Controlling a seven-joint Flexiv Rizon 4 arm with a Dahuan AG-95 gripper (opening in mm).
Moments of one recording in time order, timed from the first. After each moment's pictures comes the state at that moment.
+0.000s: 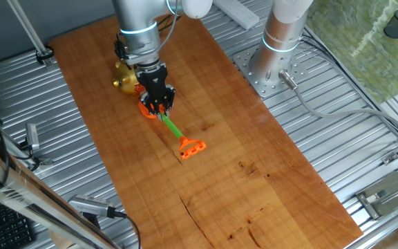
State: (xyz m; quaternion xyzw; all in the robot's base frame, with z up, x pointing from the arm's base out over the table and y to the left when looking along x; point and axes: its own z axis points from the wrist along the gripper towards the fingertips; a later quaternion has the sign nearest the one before) arm 0.478 0.038 0.056 -0.70 0.68 0.14 0.18
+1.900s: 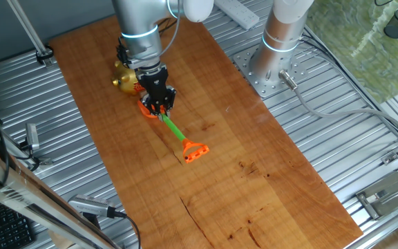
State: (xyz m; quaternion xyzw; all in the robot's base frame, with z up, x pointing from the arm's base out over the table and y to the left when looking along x) arm 0.475 0.035 0.045 -0.71 0.68 0.13 0.16
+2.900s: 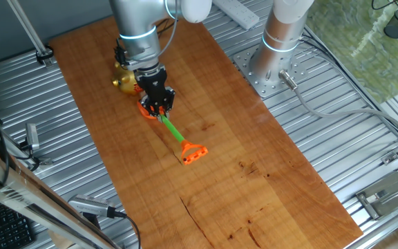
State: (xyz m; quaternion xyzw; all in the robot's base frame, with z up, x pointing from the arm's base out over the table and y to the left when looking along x) arm 0.480 0.039 0.045 -0.71 0.68 0.13 0.16
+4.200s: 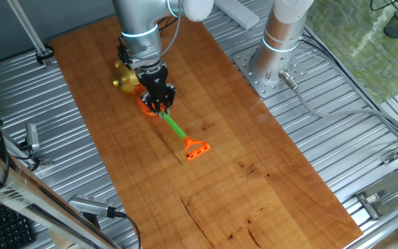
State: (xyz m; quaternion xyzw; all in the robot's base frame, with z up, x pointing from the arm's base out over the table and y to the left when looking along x) arm 0.470 0.026 0.044 -0.72 0.67 0.12 0.15
